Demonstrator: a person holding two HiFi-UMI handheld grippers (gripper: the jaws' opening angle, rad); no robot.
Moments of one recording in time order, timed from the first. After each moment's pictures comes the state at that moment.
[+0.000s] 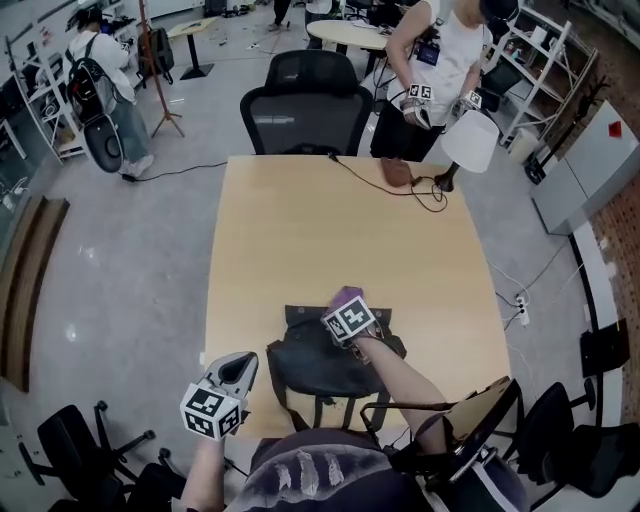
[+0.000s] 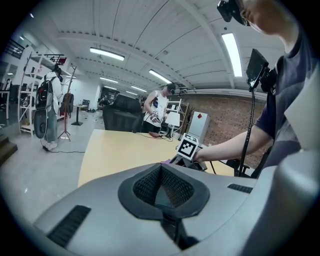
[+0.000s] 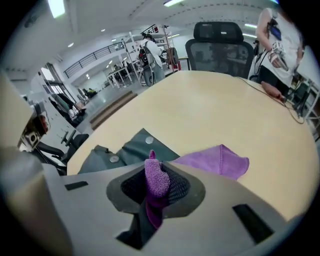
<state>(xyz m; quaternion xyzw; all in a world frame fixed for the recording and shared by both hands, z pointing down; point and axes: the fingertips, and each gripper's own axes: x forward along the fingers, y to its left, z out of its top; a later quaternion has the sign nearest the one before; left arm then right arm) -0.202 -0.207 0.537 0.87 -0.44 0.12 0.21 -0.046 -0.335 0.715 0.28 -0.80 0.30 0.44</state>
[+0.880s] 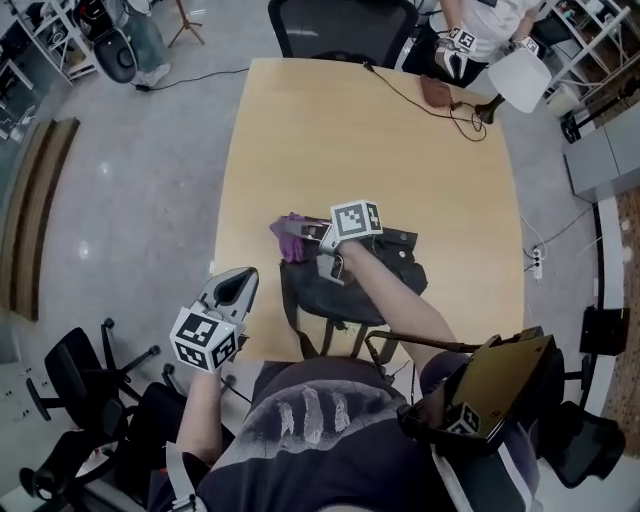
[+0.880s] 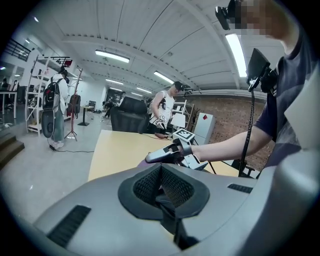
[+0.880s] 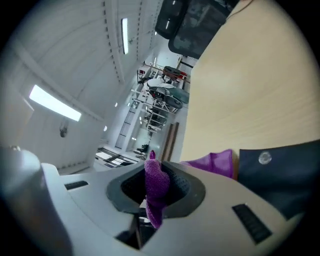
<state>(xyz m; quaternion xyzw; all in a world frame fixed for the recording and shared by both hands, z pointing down) -0.224 -0.209 0.530 0.85 -0.46 0.11 0.21 -0.194 -0.323 0.610 0.08 -0.80 0.60 0.07</state>
